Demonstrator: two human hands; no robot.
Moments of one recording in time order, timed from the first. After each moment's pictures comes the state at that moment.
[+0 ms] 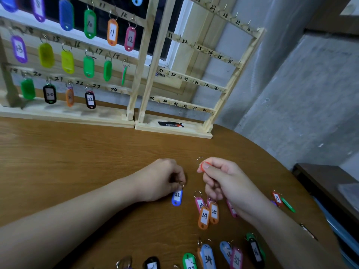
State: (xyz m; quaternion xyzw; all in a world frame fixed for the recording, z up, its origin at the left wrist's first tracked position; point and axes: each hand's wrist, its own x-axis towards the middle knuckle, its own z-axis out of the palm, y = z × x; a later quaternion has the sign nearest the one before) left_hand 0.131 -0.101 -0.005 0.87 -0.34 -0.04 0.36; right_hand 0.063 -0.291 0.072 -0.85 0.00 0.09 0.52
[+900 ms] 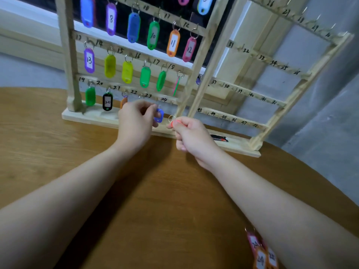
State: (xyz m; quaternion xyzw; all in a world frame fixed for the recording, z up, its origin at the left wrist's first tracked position) left_hand 0.219 0.028 0.022 0.75 0.05 0.31 0.58; right_hand 0.215 -0.122 0.055 -0.81 -0.12 0.07 0.57
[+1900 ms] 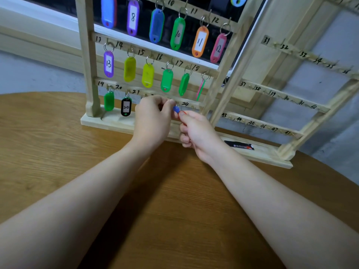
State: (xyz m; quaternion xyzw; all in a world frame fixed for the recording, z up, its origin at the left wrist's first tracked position) left_hand 0.239 0.045 0.031 0.76 0.07 0.33 0.56; right_hand 0.258 -0.074 0.046 -0.76 -0.09 0.13 0.63
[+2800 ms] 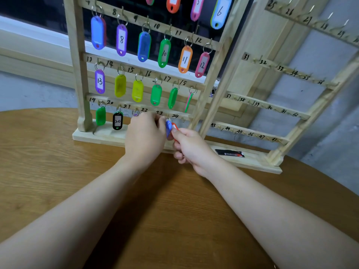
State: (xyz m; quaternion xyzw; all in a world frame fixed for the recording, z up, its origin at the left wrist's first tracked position) left_hand 0.234 0.039 0.034 0.84 0.10 0.35 0.40; right_hand 0.253 -0.085 0.044 -0.80 -0.08 0.14 0.58
